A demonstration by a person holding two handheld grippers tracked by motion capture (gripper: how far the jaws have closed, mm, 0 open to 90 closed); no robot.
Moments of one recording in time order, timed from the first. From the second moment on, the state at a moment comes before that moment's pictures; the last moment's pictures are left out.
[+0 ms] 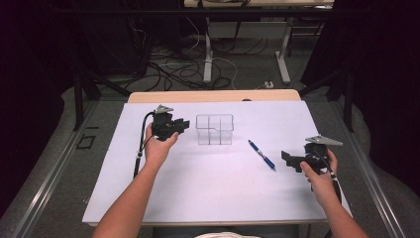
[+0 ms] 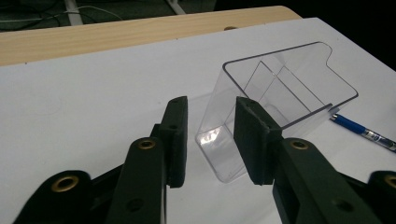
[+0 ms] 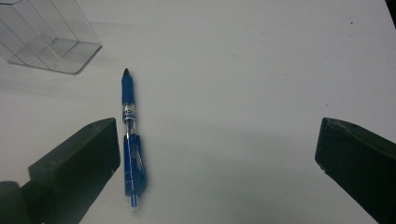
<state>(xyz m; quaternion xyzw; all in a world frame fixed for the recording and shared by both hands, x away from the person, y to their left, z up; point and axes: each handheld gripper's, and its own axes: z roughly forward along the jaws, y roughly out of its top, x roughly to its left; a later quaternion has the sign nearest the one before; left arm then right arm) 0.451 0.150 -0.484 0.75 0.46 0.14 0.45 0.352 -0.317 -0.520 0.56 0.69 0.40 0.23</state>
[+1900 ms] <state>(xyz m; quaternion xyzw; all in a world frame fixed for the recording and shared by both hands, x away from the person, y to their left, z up) 0.380 0.167 -0.499 0.74 0.47 0.19 0.44 0.360 -0.307 -0.518 0.55 0.71 0.38 0.22</state>
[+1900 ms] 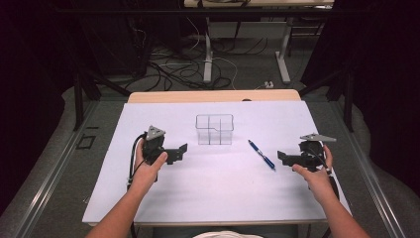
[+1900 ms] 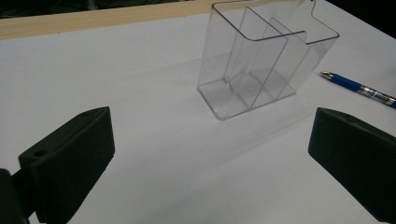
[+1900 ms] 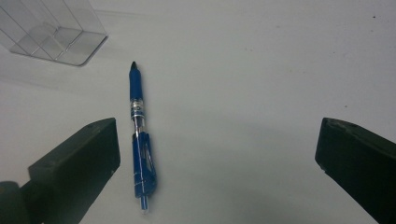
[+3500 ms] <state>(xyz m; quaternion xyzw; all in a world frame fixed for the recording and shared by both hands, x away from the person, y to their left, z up) 0.382 0.173 -0.500 0.74 0.47 0.19 0.44 0.431 -0.230 -0.487 0.50 0.82 0.24 0.12</state>
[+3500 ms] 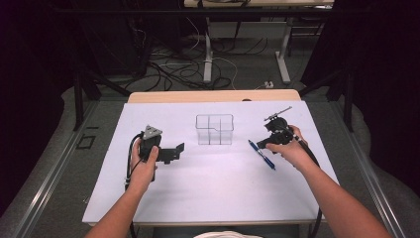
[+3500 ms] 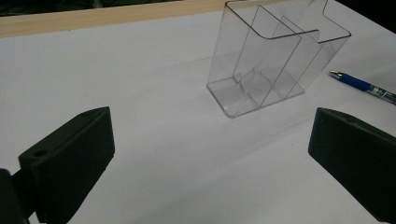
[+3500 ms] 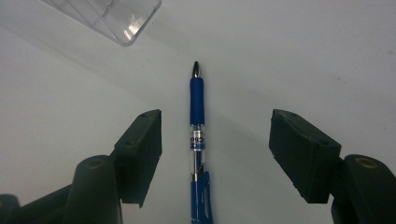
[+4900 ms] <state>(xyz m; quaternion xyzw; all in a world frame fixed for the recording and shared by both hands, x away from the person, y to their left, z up) 0.383 0.176 -0.501 0.74 0.47 0.18 0.44 0.455 -0.203 -0.505 0.50 0.86 0.08 0.04</state>
